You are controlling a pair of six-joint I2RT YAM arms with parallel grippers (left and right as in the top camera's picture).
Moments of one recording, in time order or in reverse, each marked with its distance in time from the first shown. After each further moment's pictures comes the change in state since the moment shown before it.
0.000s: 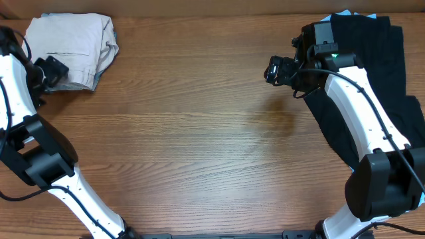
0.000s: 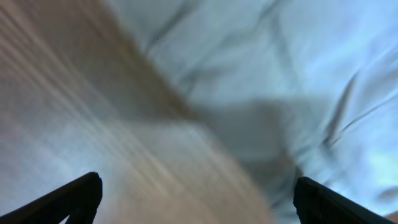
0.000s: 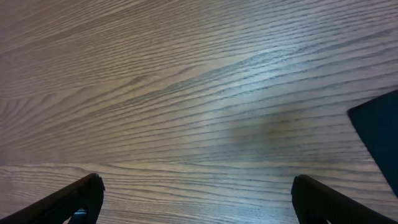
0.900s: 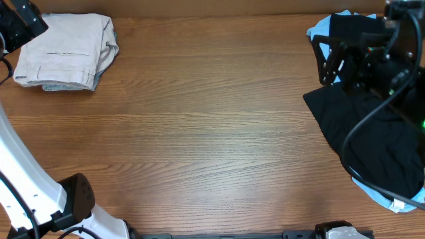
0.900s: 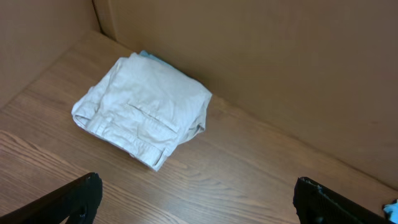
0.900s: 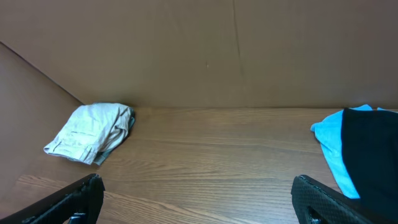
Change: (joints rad) left arm -0.129 -0.446 0.536 -0.256 0.087 0.189; right arm 0.000 -0.493 0.530 -0.308 -0.011 -0.156
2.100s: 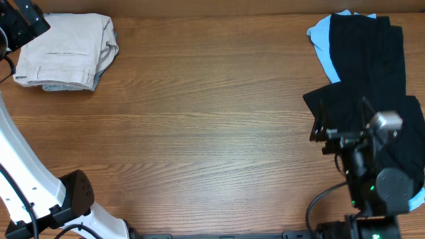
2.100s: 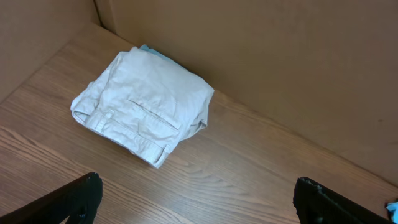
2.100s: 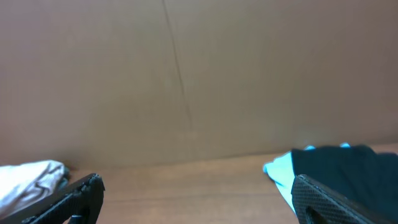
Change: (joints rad) left arm 0.000 0.019 -0.005 -0.003 0.000 0.000; right arm -0.095 -0.912 -1.606 1.178 0.153 0.000
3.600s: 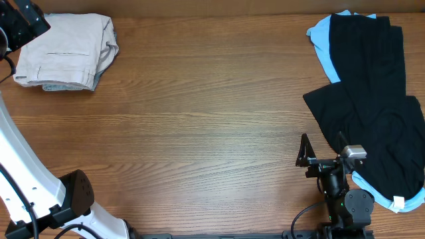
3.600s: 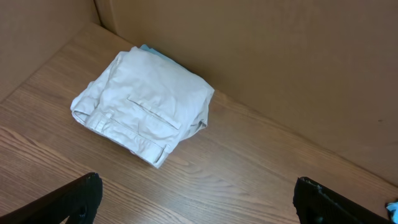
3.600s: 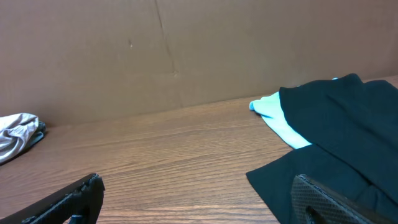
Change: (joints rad) left arm 0.000 0.000 0.000 0.000 0.000 0.000; right arm -0.022 -0.388 -0.456 -0.016 -0.001 0.000
